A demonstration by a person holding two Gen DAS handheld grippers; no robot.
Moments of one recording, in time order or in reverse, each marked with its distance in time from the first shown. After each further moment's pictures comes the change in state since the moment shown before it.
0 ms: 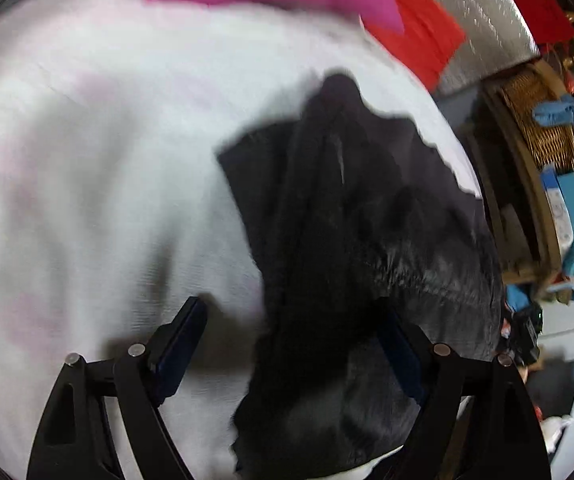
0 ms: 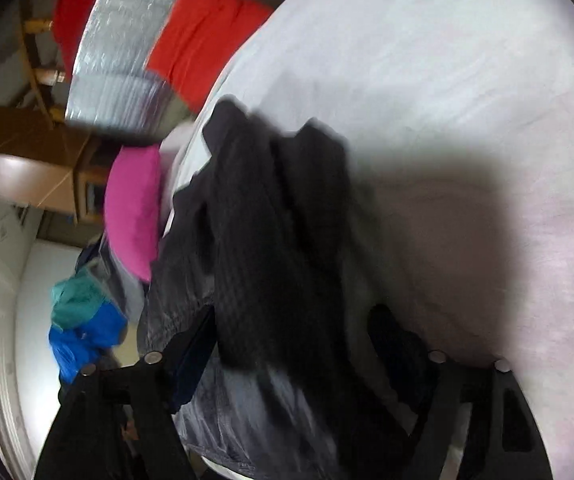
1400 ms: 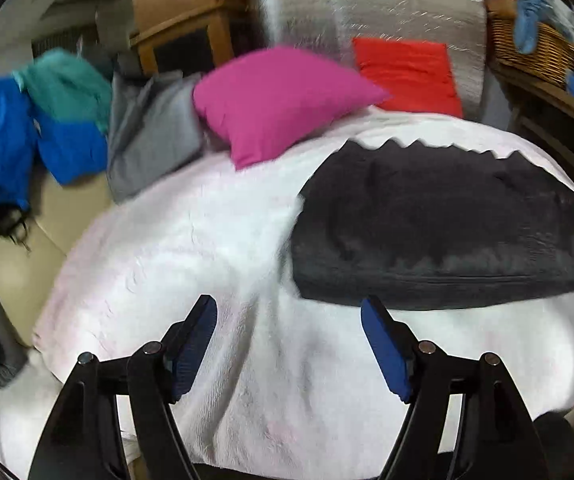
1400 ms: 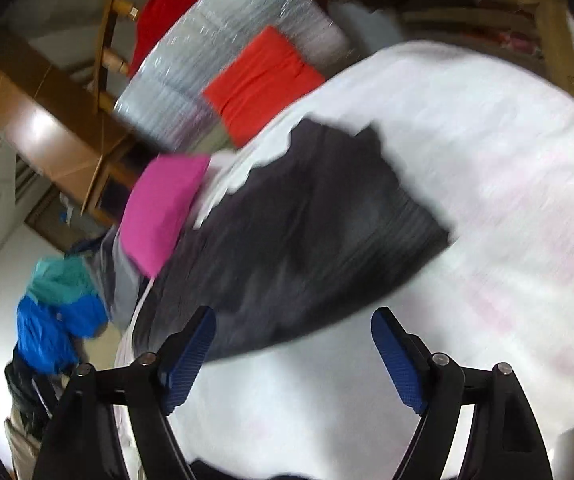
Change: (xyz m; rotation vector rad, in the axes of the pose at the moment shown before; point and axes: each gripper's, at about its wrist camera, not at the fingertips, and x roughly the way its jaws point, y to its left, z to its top) left arm -0.113 -0.087 -0.162 0.377 -0.522 0.629; right arm -0.049 0.094 -0.145 -0.159 -0.257 -0.097
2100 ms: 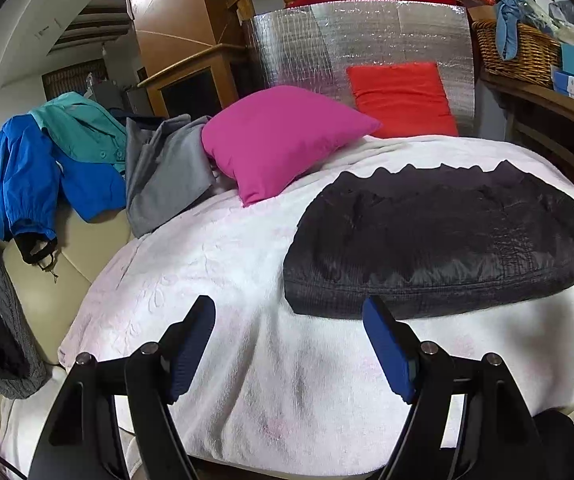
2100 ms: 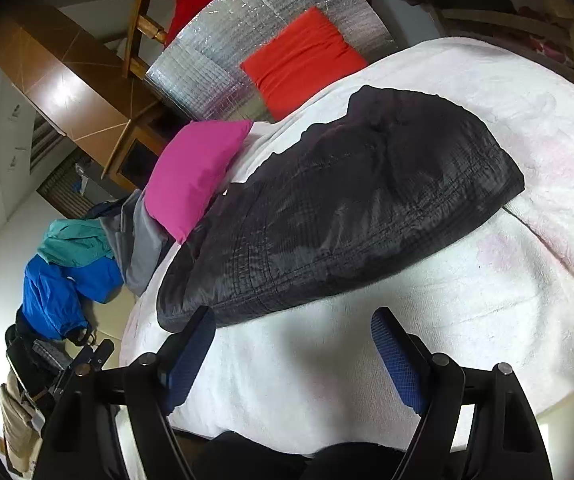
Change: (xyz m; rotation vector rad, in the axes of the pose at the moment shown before) left arm -0.032 -0.020 0.004 0.034 -0.088 0.064; right arm 0.000 0.049 -0.036 -0.076 0.014 0.024
